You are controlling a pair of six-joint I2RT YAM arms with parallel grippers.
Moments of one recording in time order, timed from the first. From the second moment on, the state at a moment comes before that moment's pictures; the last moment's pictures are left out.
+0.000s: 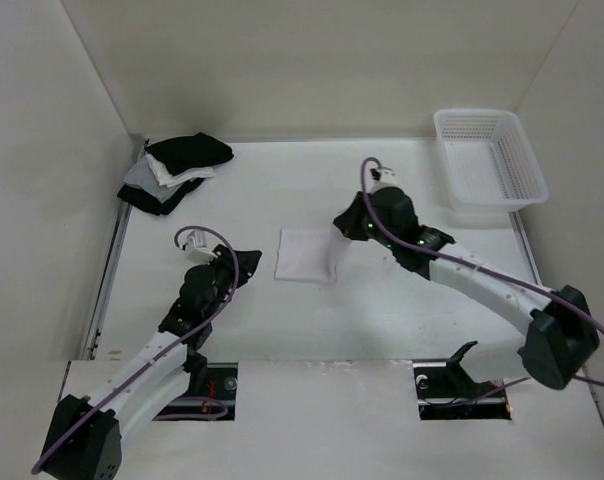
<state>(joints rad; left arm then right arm) -0.43 0.73 0.17 0.36 -0.10 -0.98 0.65 1.30 0.93 -0.04 0.07 0.69</state>
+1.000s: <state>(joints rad) -0.54 1.17 0.32 0.38 -0.16 -0.92 0.79 1.67 1.03 -0.05 0.12 0.66</state>
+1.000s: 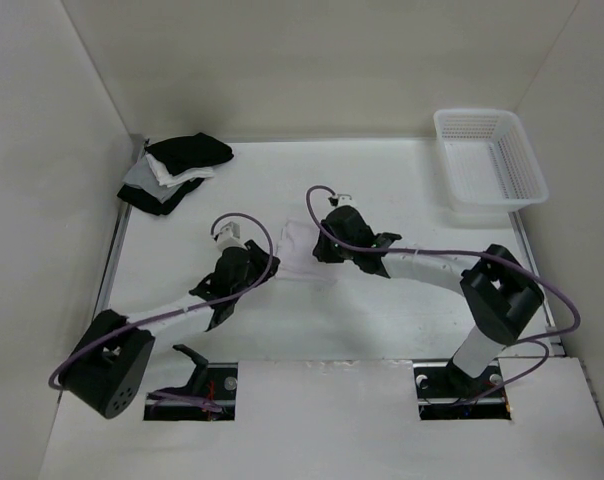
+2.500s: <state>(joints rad) -0.62 1.16 0.28 0.33 -0.28 -1.02 0.71 1.60 0.74 0.20 0.04 0.76</state>
